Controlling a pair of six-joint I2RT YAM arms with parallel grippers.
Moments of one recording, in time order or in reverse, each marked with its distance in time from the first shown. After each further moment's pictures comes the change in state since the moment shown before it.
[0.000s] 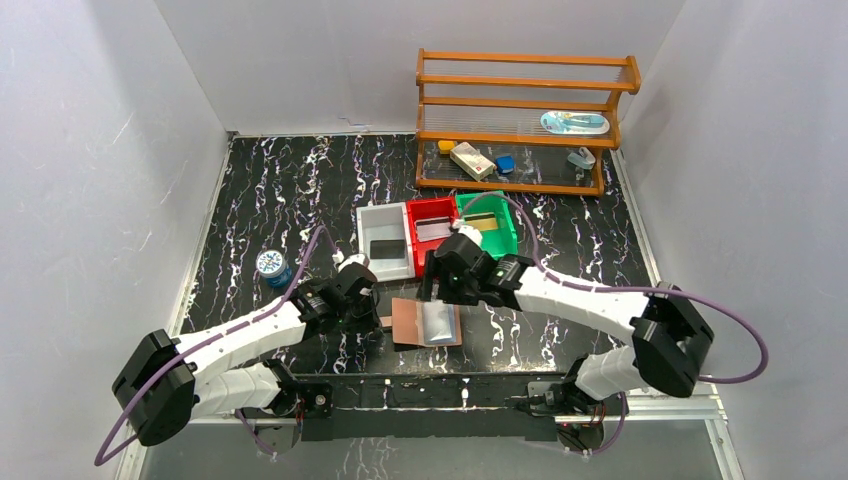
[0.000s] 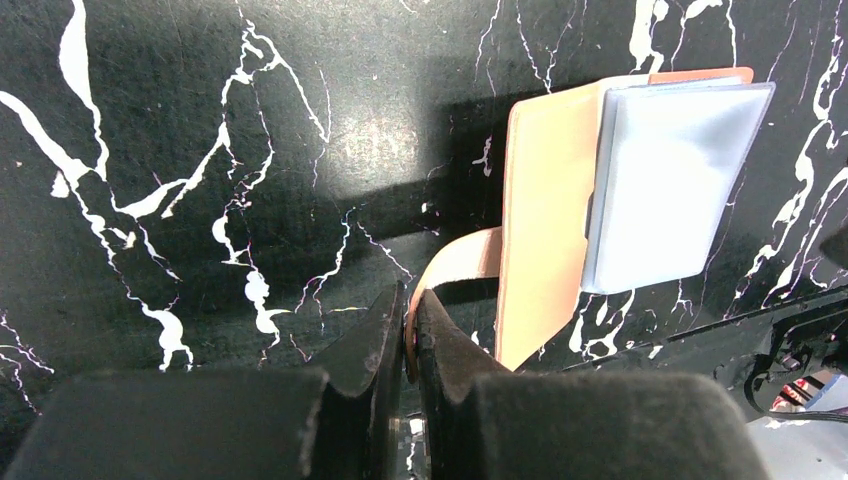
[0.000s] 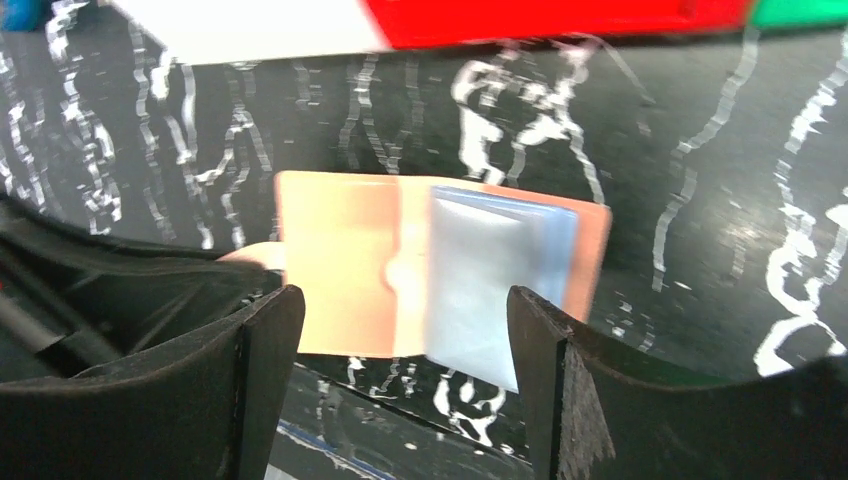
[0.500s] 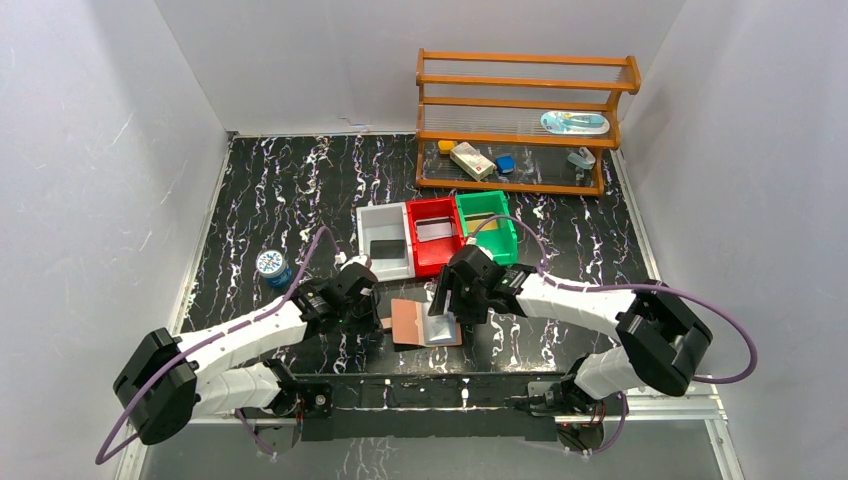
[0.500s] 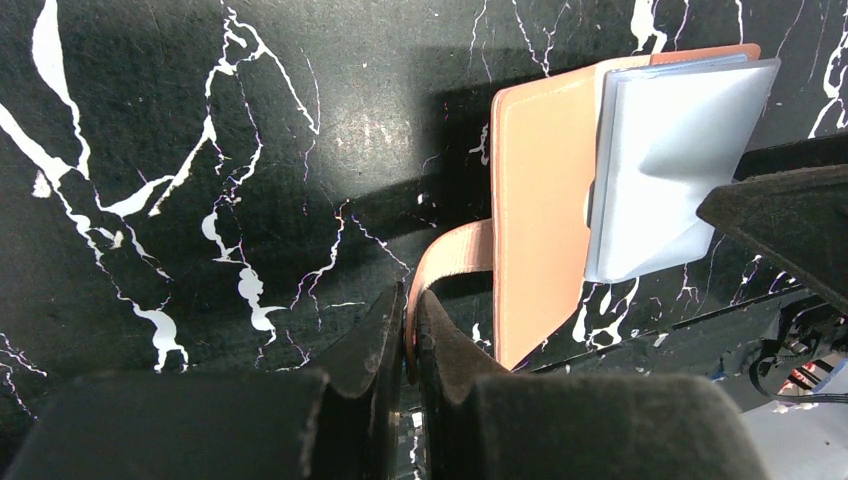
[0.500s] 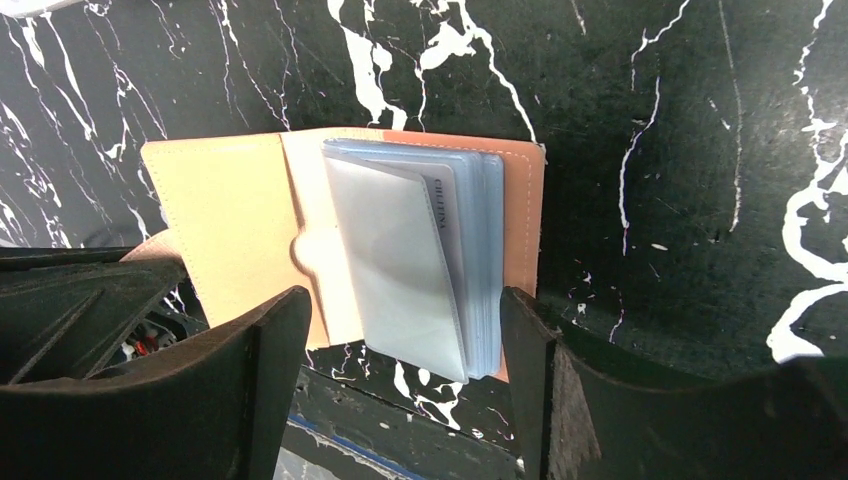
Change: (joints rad) left arm 0.000 0.006 0.000 0.000 0.030 0.023; right arm -0.085 -0.014 -0.198 0.079 -0.146 0.097
